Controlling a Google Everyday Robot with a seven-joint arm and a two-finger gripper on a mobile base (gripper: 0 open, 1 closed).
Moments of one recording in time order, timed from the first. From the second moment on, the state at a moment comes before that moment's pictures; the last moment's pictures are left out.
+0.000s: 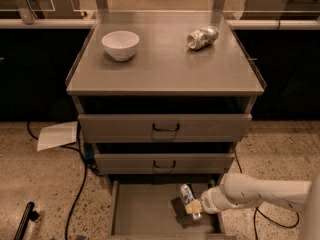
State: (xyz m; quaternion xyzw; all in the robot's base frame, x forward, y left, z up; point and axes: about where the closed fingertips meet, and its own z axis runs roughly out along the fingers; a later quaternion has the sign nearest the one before) arm 0.472 -0.139 0.348 -0.18 0.95 0.25 0.11
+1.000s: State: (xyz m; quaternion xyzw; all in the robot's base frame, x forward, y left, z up) arm 0.376 -0.113 0.474 -0.22 0.91 0.22 0.29
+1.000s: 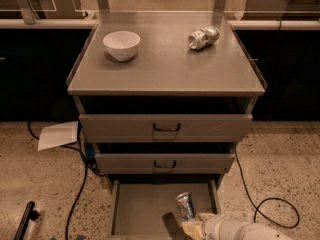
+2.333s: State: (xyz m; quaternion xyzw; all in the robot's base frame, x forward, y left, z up) arm 0.347 -0.088 0.607 -0.27 0.86 0.11 0.41
